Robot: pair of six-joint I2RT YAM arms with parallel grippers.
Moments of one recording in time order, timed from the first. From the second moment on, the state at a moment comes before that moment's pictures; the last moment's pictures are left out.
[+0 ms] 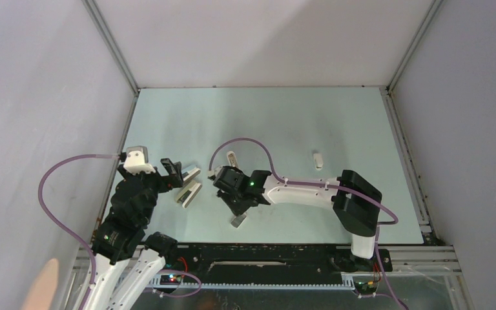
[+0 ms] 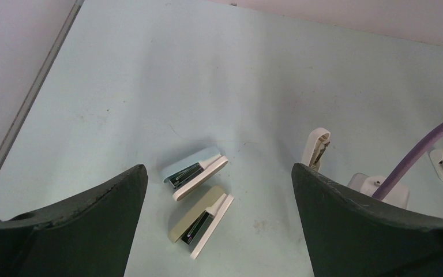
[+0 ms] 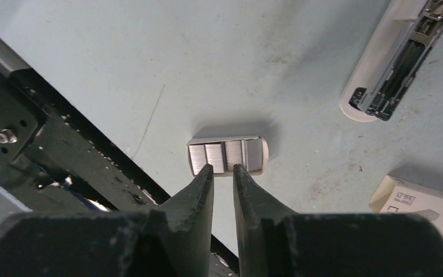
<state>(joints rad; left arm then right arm) -0.39 0.36 0.73 -0.60 -0.38 -0.26 1.19 1.87 1.37 -0.58 0.03 0.41</state>
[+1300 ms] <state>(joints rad) -0.50 0.50 0.66 -0.66 -0.12 -0.43 1.22 1.82 1.22 -0.46 0.08 0.46</state>
